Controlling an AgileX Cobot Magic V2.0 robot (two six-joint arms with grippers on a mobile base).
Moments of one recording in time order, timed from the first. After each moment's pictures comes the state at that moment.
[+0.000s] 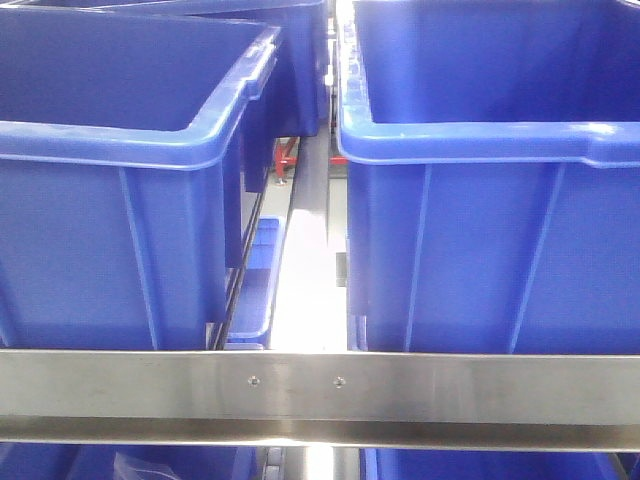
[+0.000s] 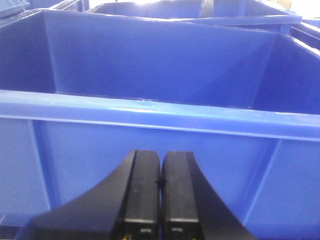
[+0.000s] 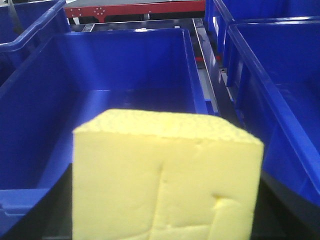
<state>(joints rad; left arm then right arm) -0.08 -0.01 0.00 0.13 0.08 -0.20 0.20 0.08 -0.57 -0.28 0.72 0.32</state>
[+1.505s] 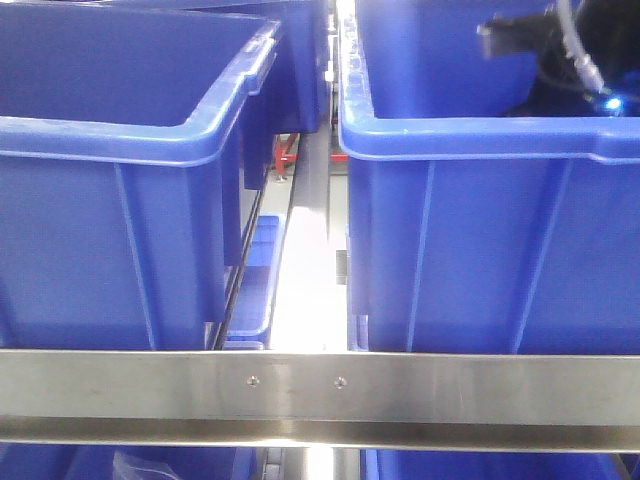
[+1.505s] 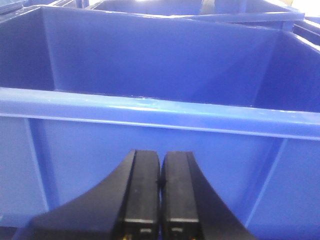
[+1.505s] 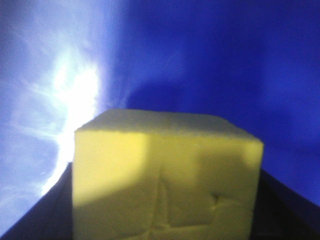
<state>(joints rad) -0.08 -0.01 0.00 0.13 0.08 -0.20 0.27 1.78 -1.20 -0.20 0.53 0.22</state>
